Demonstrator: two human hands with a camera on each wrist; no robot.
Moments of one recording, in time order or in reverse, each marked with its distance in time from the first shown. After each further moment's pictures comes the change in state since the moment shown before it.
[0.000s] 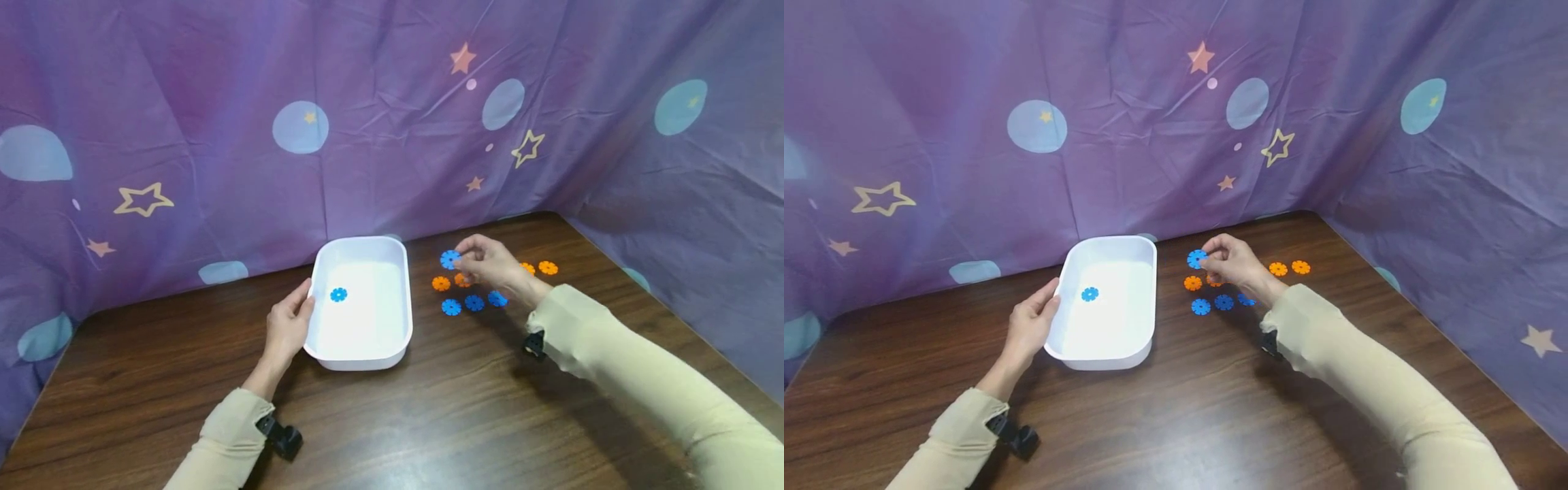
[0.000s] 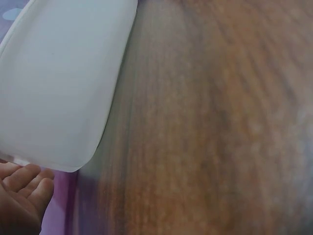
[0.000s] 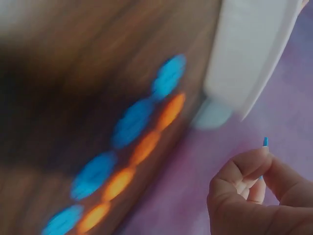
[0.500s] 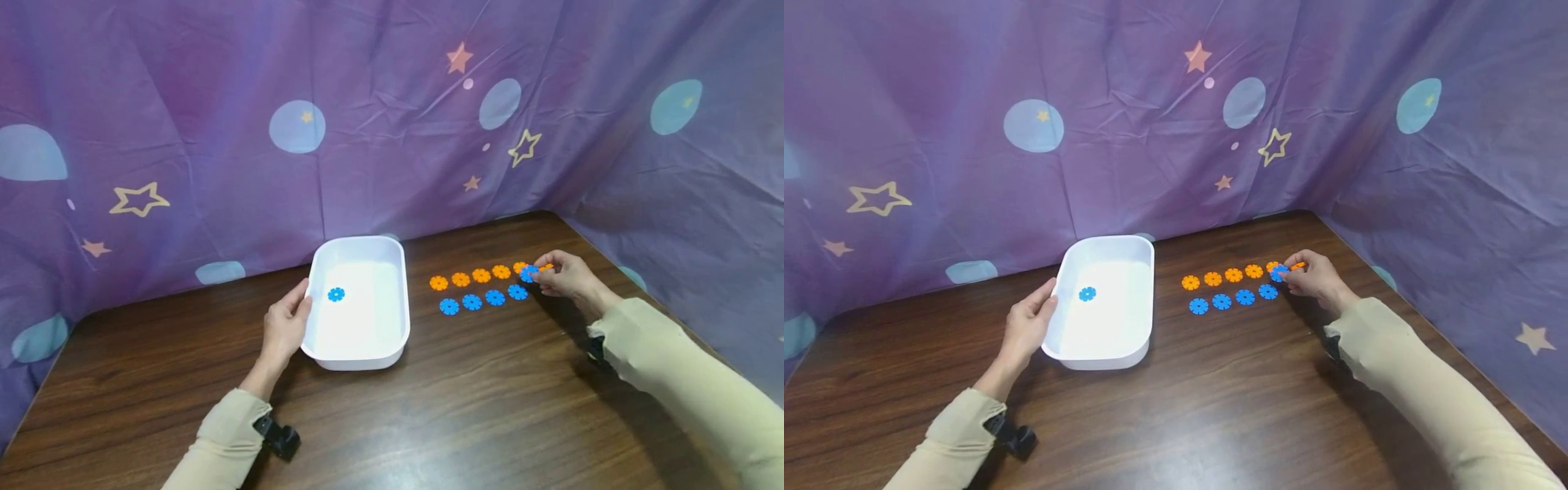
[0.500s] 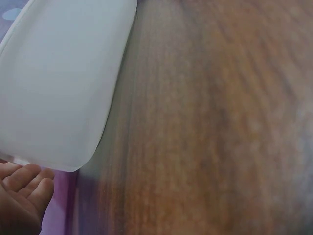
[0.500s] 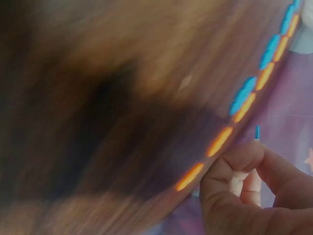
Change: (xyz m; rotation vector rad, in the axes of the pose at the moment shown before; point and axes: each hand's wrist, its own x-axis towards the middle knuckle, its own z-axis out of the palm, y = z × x) left_hand 0.000 0.002 -0.001 -0.019 -0.028 -0.029; right_hand -0.036 0.057 -0.107 -0.238 0.164 0.108
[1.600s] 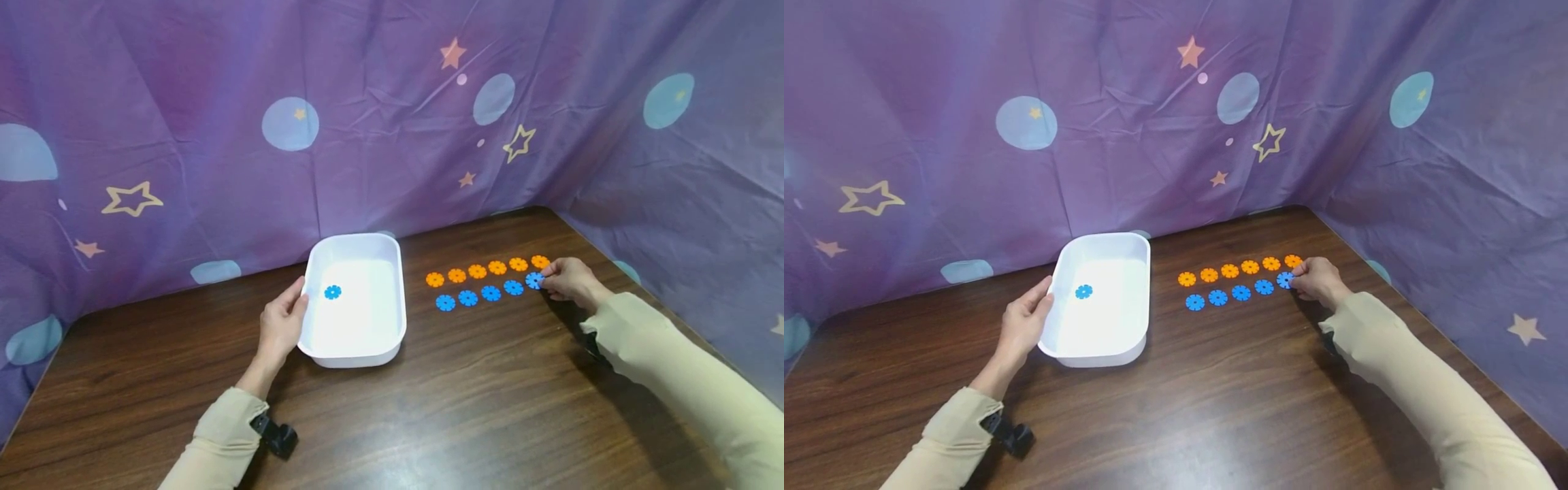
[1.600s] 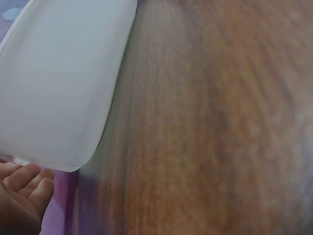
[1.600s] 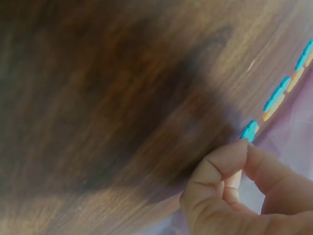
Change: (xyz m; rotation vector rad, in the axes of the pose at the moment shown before) left_hand 0.000 0.000 0.000 0.007 0.006 0.002; right_hand -0.004 0.010 -0.007 -0.167 -0.002 0.112
